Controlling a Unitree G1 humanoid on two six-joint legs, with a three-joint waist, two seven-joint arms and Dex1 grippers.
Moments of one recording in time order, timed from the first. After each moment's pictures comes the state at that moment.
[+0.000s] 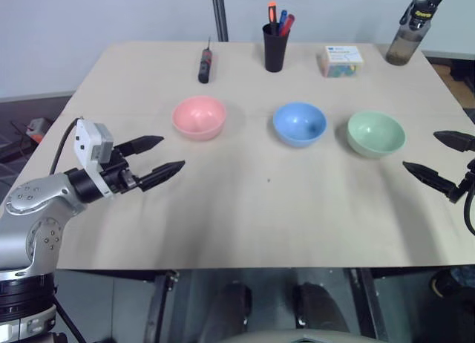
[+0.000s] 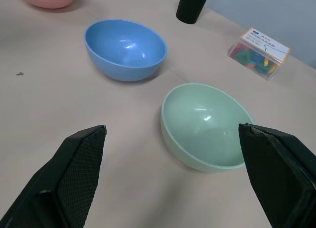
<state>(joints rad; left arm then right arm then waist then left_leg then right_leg) -0.14 0.85 0.39 -0.17 -0.68 0.45 -0.99 0.03 -0.95 -0.57 -0.39 0.57 0.52 0.85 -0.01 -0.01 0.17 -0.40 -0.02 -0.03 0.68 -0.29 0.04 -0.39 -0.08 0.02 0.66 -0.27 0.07</state>
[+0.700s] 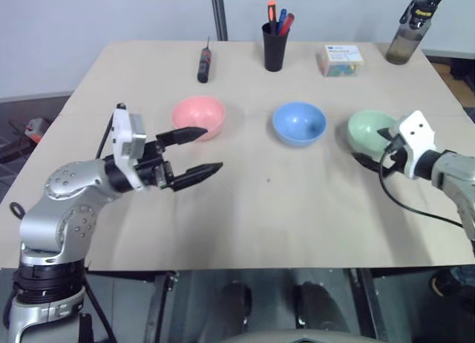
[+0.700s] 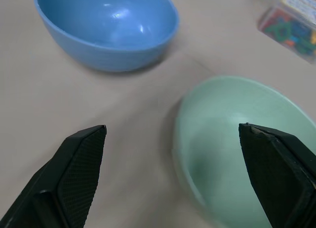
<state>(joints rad) -0.31 0.75 0.21 -0.28 -0.56 0.42 -0.88 -0.43 -0.75 -0.02 -0.06 0.28 0.44 0.70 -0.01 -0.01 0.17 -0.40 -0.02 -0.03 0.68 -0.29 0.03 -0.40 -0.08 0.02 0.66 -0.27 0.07</state>
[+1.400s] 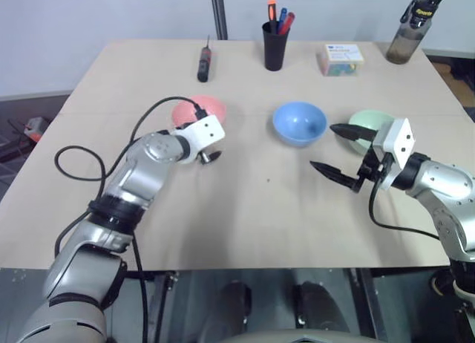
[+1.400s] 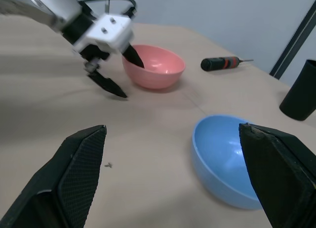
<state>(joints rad) -0.76 0.69 -0.36 0.26 0.18 0.39 -0.67 -0.29 -0.66 -0.06 -0.41 0.45 0.35 0.81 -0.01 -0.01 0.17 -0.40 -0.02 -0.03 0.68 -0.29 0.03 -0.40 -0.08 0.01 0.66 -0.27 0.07</state>
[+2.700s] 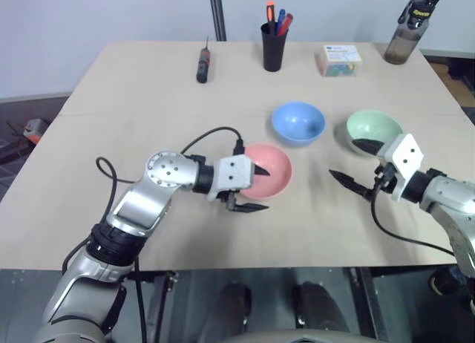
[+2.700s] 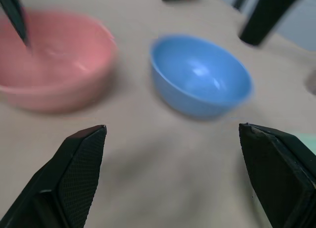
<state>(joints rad) -0.53 0.69 -0.22 -0.23 -0.23 0.37 -1.15 -0.24 -0.75 -0.05 -0.30 0.24 0.43 0.67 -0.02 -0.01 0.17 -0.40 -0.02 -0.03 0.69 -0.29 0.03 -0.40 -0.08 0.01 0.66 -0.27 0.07</state>
